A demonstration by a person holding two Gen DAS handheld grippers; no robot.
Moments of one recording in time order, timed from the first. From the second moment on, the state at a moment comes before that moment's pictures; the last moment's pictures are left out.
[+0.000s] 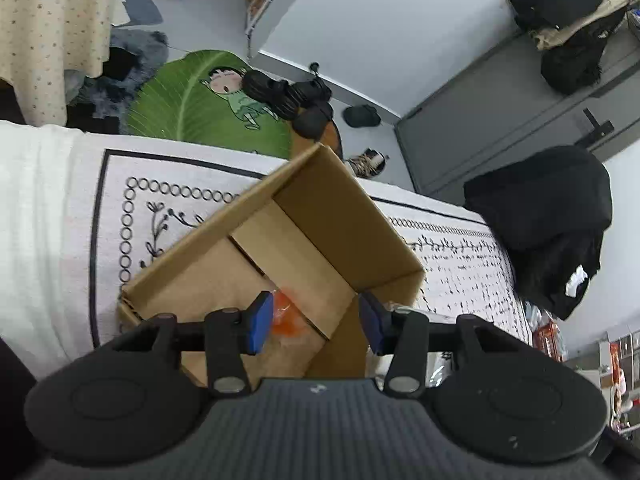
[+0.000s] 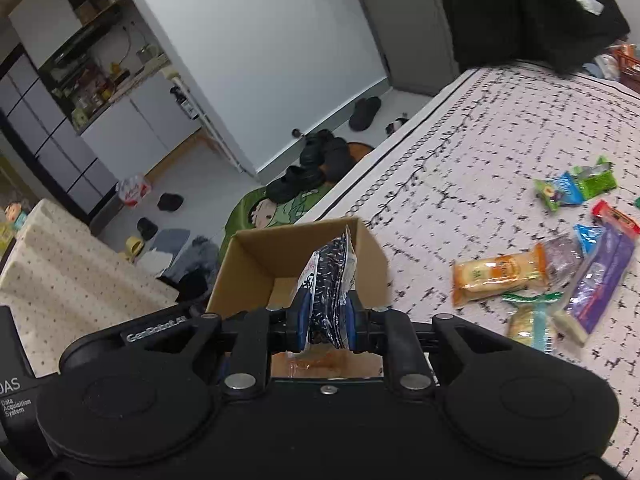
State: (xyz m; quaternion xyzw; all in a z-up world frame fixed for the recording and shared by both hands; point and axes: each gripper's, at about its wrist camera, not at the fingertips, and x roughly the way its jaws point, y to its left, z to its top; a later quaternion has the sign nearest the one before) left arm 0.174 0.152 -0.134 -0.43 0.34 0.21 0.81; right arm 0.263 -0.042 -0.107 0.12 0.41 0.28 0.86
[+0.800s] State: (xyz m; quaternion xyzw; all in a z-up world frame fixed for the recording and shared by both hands) left arm 0.174 0.146 -0.130 -0.42 0.36 0.23 0.80; right arm 0.256 -0.092 -0.105 0.12 0.43 0.23 0.87
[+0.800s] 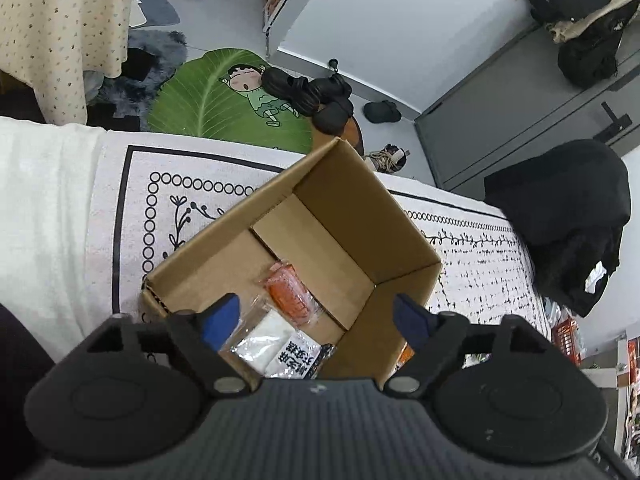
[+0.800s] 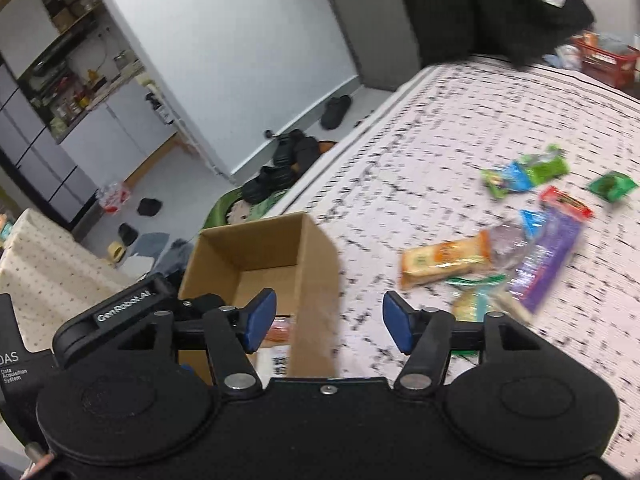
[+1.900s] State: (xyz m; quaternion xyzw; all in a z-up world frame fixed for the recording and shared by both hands) left arm 0.194 0.046 -0.104 -0.29 0.36 0.08 0.88; right arm 0.236 -0.226 -0.116 0.13 0.38 0.11 0.91
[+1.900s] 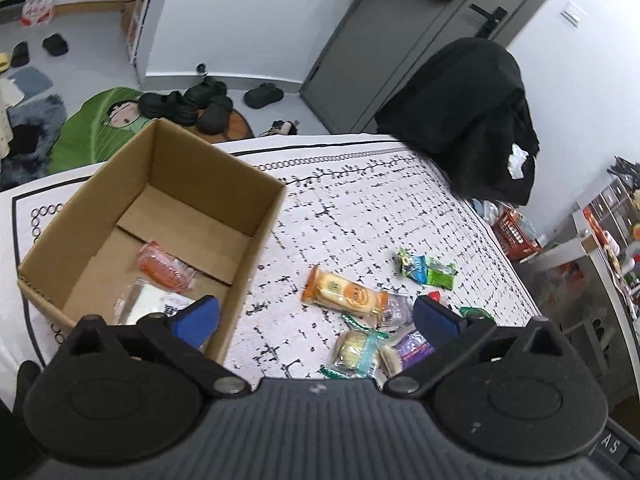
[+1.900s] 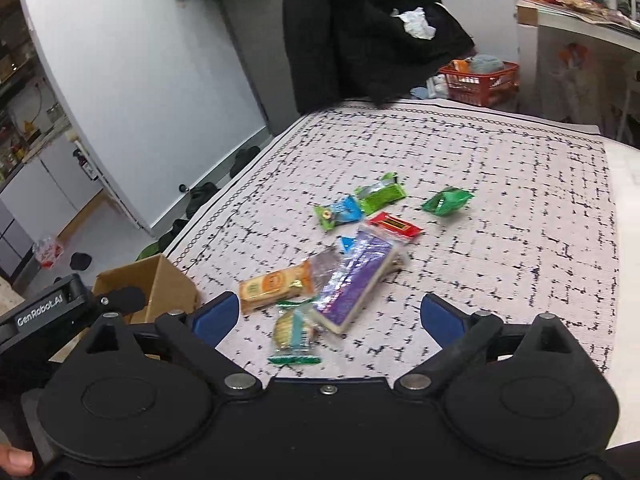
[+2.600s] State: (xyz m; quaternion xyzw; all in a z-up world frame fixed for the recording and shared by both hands) left arm 0.208 -0.007 -0.122 -0.21 0.39 0.04 0.90; right arm 0.253 -0.261 -0.162 0.22 0.39 0.12 0.89
